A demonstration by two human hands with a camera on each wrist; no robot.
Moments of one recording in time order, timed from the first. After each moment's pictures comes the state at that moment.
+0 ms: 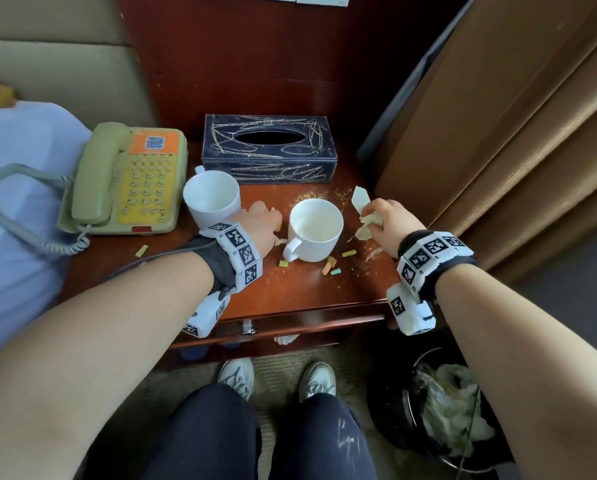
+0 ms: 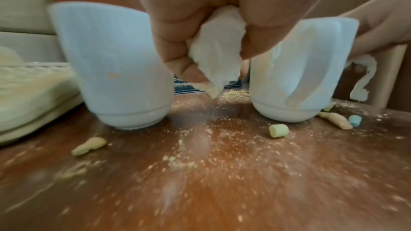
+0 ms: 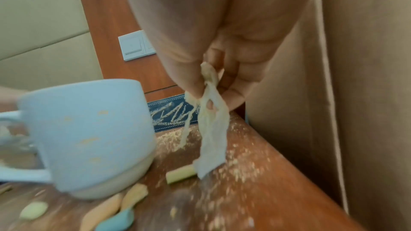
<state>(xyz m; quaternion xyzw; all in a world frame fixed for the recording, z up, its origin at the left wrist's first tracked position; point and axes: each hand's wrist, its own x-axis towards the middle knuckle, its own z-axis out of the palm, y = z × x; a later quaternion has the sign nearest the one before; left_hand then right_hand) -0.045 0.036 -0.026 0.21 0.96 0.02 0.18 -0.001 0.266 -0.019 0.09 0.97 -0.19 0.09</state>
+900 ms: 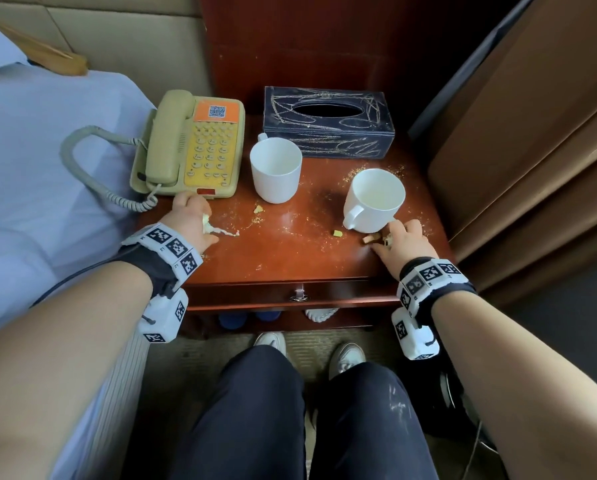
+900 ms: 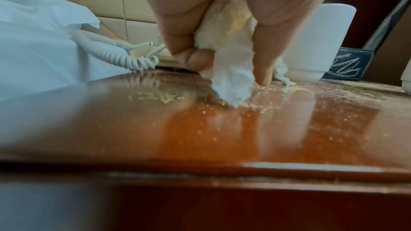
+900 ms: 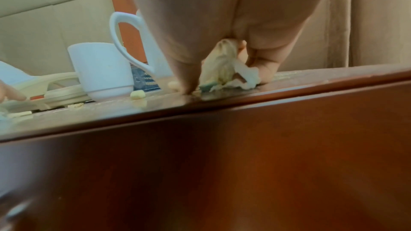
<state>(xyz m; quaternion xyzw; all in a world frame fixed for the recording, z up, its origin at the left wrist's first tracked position) -0.007 -0.135 -0.055 0.00 0.98 0.17 0.11 0.047 0.184 -0.072 0.17 0.97 -0.14 0.12</state>
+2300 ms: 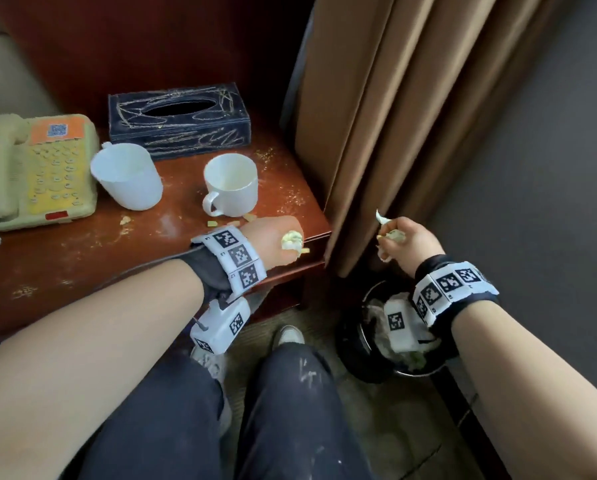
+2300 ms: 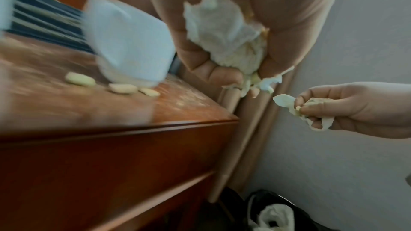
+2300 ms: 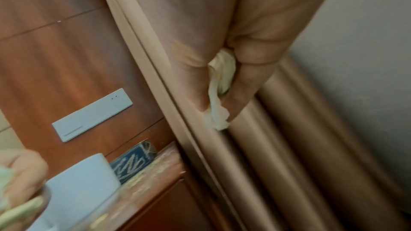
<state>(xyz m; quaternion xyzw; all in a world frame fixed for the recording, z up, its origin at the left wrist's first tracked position) 0.080 0.113 -0.013 0.35 0.89 0.18 0.23 0.181 0.331 -0.040 0.31 0.88 -0.36 0.00</state>
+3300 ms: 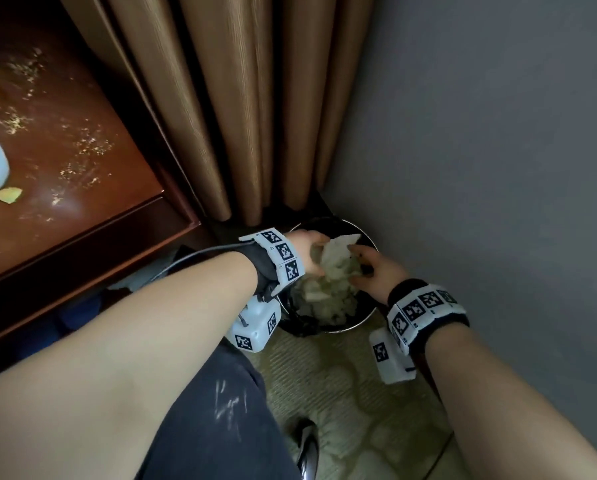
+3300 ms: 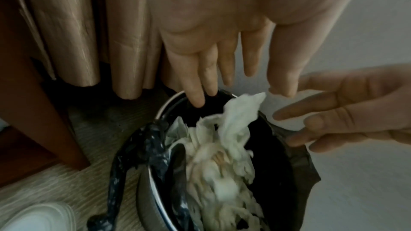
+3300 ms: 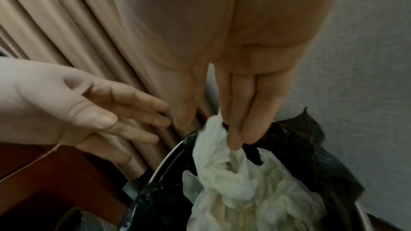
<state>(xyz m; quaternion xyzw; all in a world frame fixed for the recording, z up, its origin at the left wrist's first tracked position) 0.158 0.352 -0.183 0.41 0.77 0.13 0.47 0.301 0.463 -0.188 0.37 0.81 -0.39 0.24</state>
